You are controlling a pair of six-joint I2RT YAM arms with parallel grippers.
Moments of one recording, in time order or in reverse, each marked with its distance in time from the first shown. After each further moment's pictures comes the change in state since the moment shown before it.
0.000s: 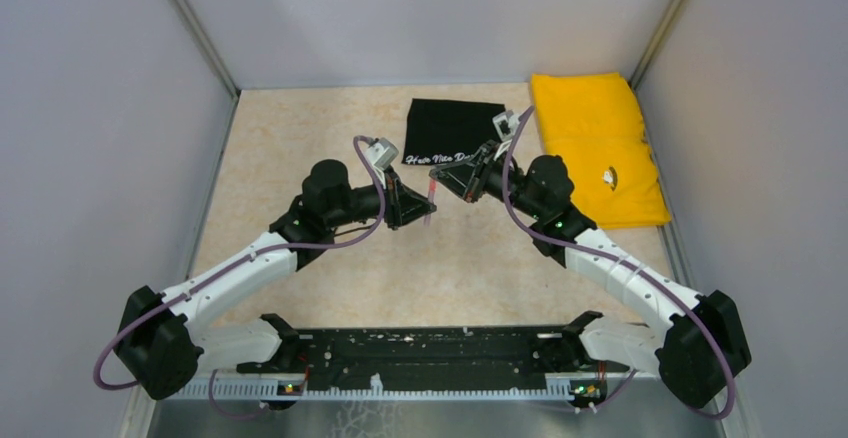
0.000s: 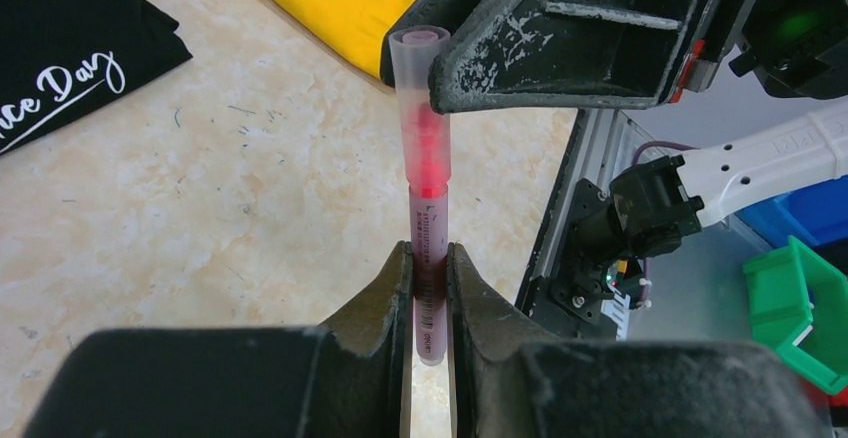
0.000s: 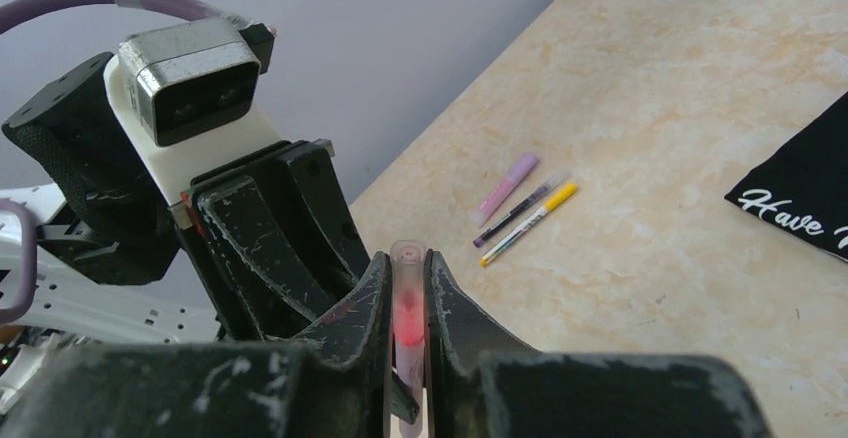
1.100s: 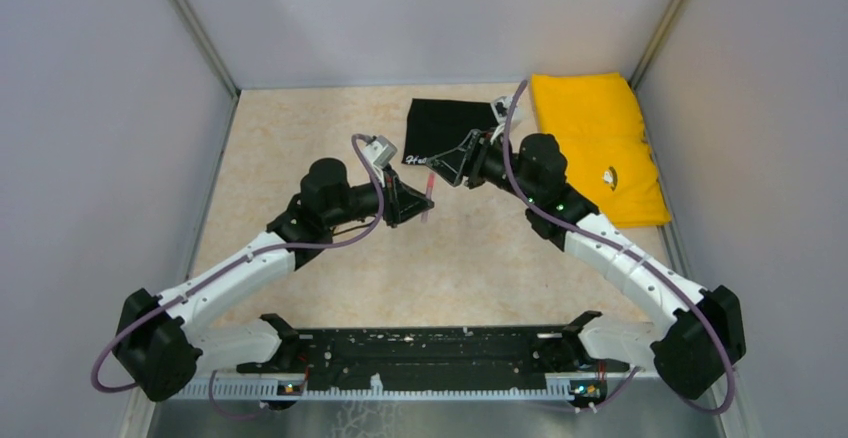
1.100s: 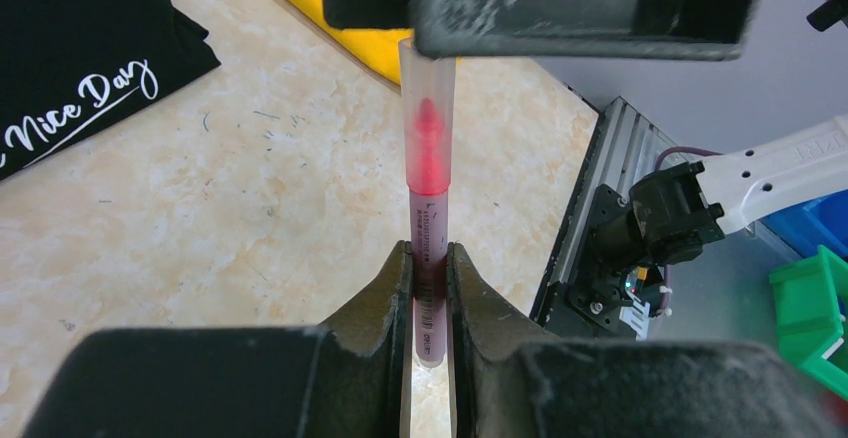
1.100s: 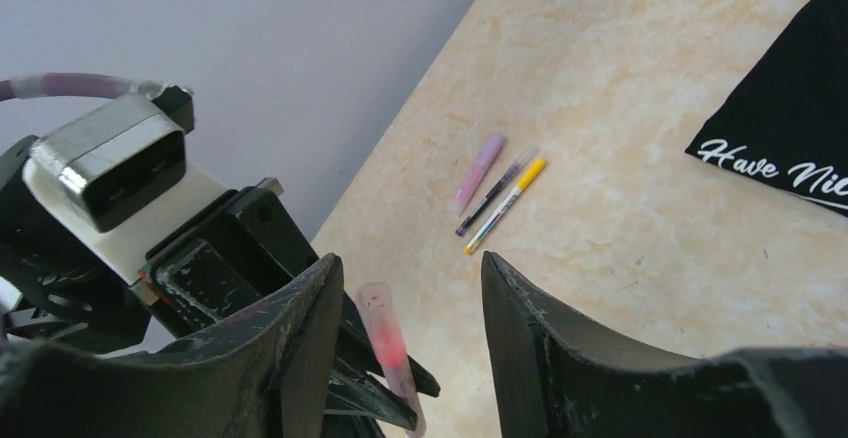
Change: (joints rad) left arm 0.000 -0.014 0.014 -0.038 -0.033 0.026; right arm 0.000 0.028 0.166 -0.266 0.106 0.037
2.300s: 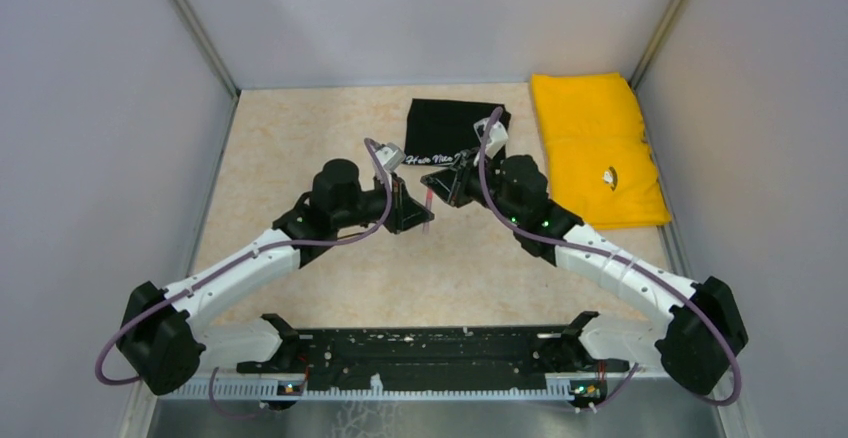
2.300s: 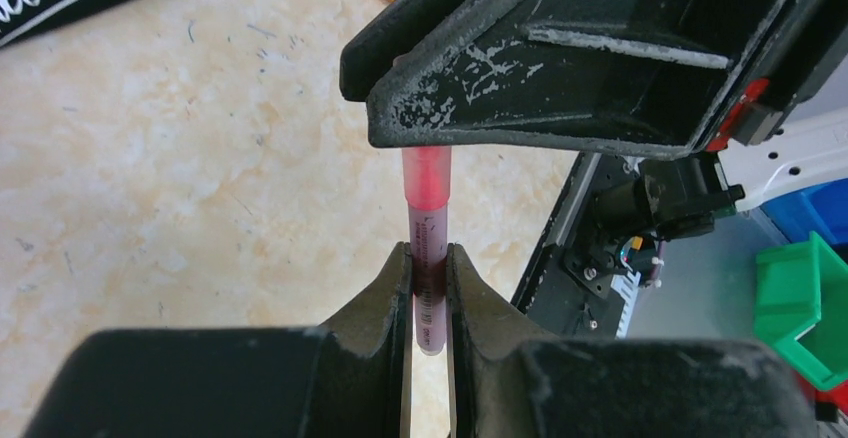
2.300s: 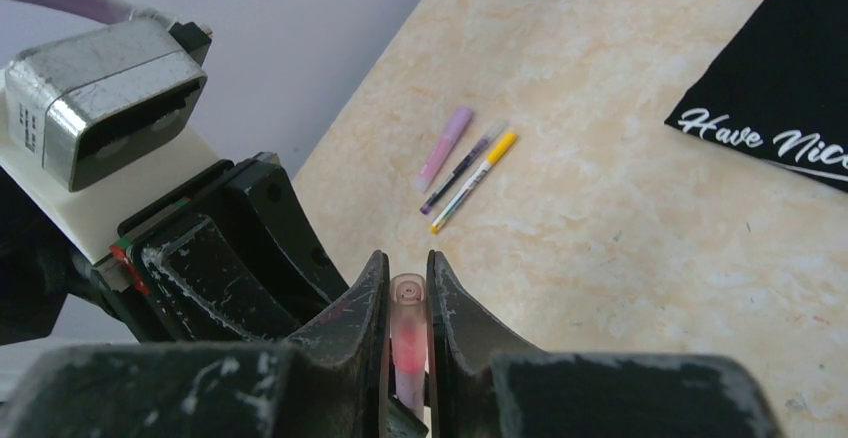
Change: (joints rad) left arm -0.003 0.036 0.021 -0.100 -0.032 -0.036; right arm 0.117 0.035 -0.063 0.014 0.123 -0.086
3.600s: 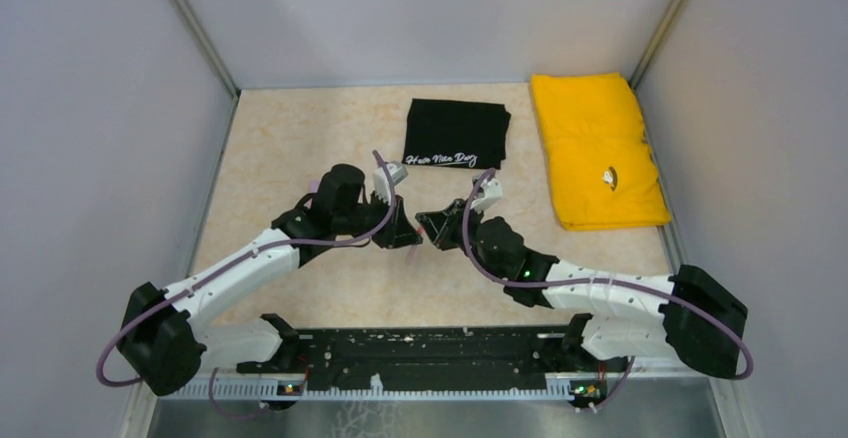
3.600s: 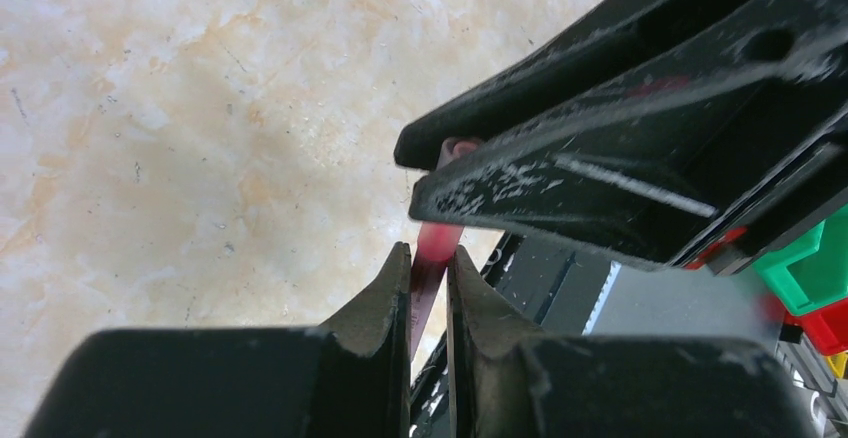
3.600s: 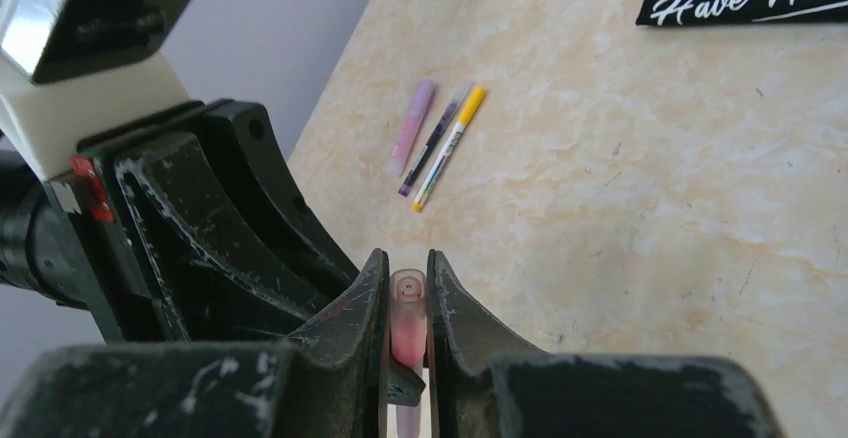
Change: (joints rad) left arm 0.015 0.000 0.000 -0.268 0.037 0.027; right arm 0.342 -0.026 -0.327 0.288 0.547 0.164
